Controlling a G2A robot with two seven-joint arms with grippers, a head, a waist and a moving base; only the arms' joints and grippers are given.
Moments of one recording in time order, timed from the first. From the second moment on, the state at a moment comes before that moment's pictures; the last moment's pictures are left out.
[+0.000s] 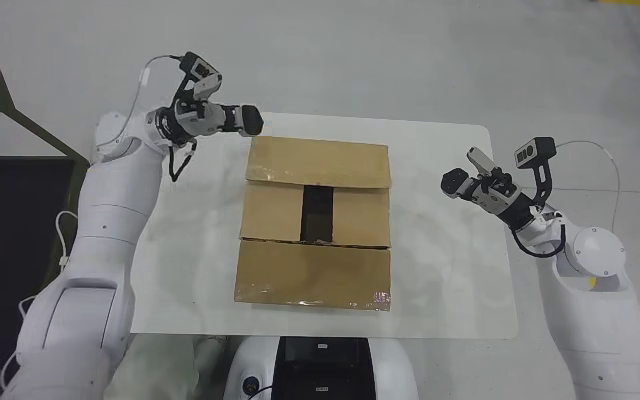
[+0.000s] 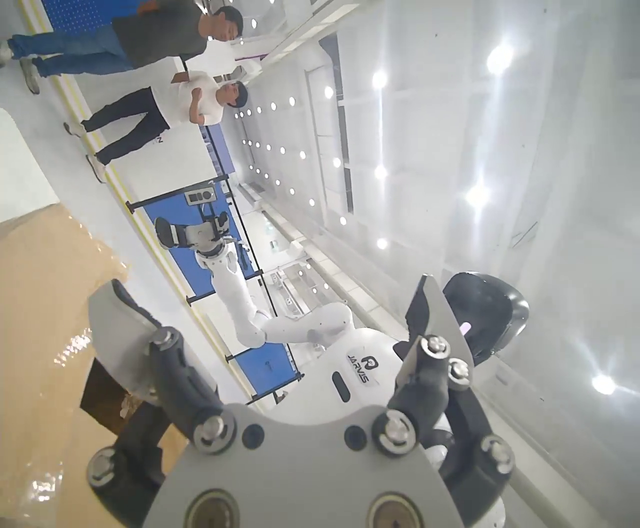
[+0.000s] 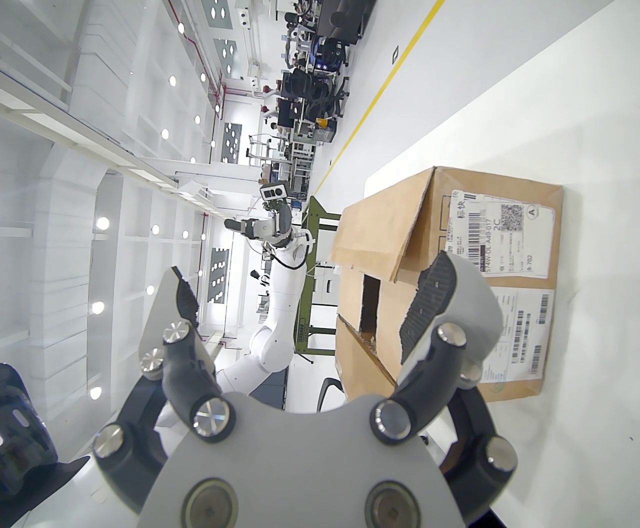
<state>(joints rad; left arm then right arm) 0.68 -1.09 -1.29 -0.92 -0.90 -0.21 -1.52 -1.34 -1.07 1.57 -1.66 0.46 -0.08 0.85</state>
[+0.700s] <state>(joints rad) 1.04 -0.96 -1.29 -1.29 -0.80 -0.14 -1.54 -1.34 -1.07 1.57 -1.66 0.46 -0.08 0.85</state>
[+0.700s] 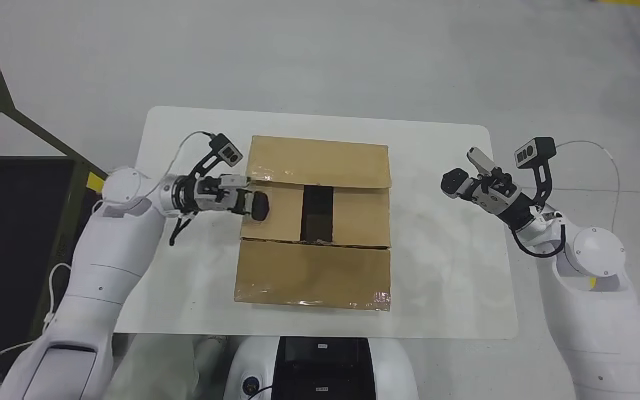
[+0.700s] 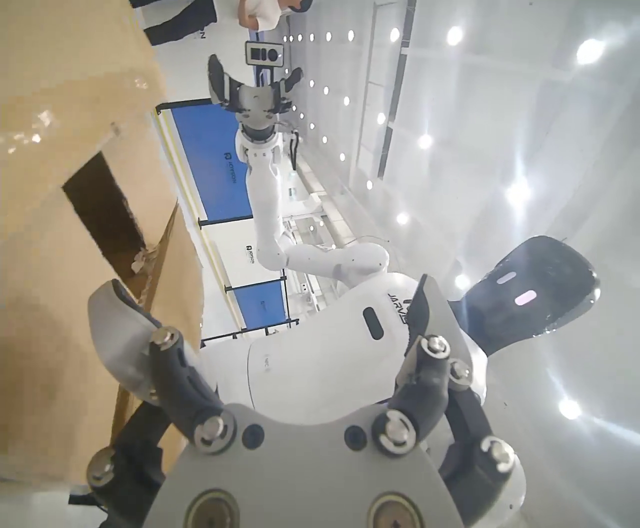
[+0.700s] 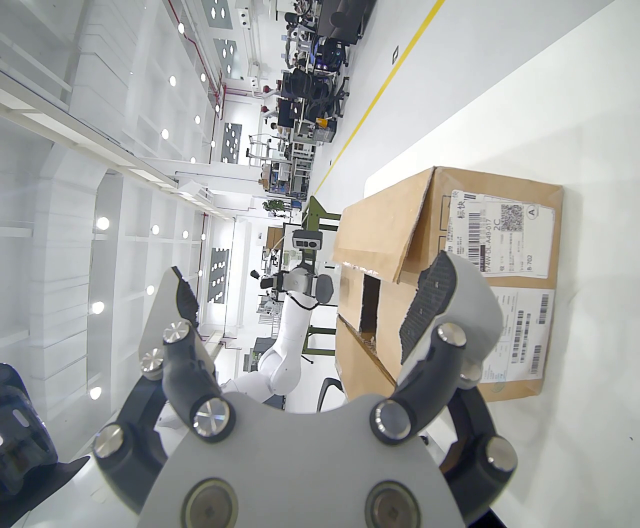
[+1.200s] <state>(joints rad) 0.94 -0.94 -1.23 -1.14 -0.80 -0.19 -1.54 -1.34 -1.07 1.57 -1.66 0.46 -0.08 0.85</state>
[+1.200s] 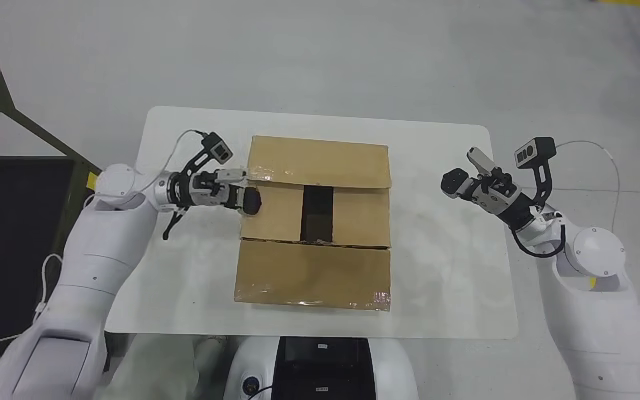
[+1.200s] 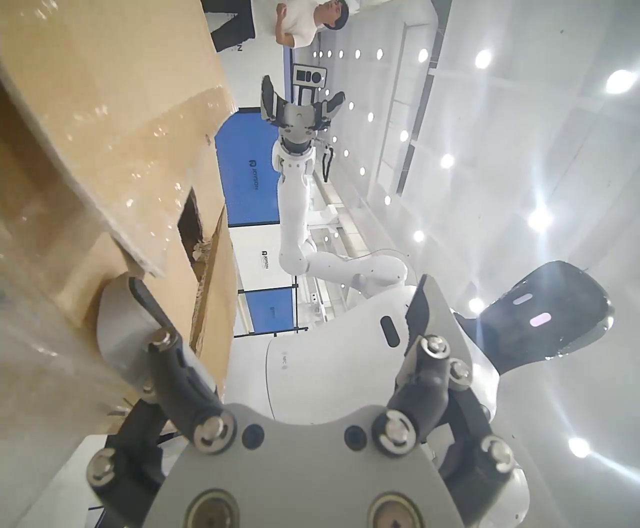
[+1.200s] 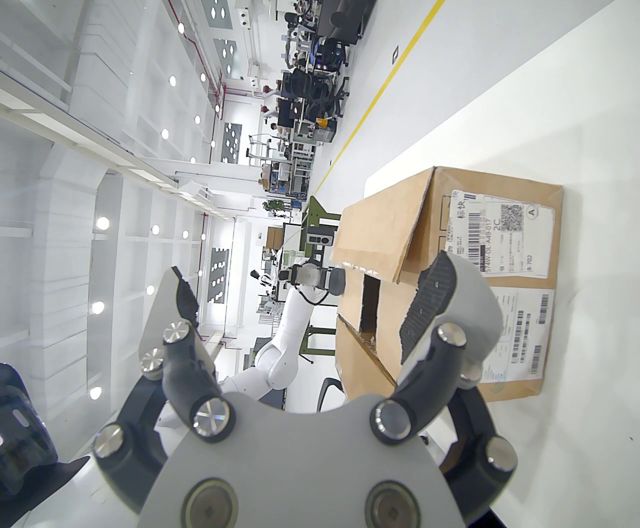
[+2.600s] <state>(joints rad) 0.57 -1.08 -1.07 -0.81 -1.00 -0.16 -1.40 -1.34 -1.07 1.57 -1.66 0.46 -0.08 0.85</state>
